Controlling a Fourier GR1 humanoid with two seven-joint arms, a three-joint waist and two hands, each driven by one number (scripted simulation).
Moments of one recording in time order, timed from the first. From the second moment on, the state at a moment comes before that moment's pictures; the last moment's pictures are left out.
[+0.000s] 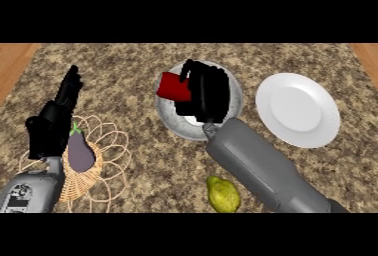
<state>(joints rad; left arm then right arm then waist) -0.22 0.24 0.00 -1.60 -0.14 0.15 0.17 -0.87 -0.05 0.61 -1.05 0.86 -0.65 0.74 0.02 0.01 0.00</state>
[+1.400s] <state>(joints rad) -0.23 0.23 0.02 -1.61 -0.16 0.13 0.18 -0.93 -0.04 0.03 -0.55 0.21 -0.56 -0.24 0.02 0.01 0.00</state>
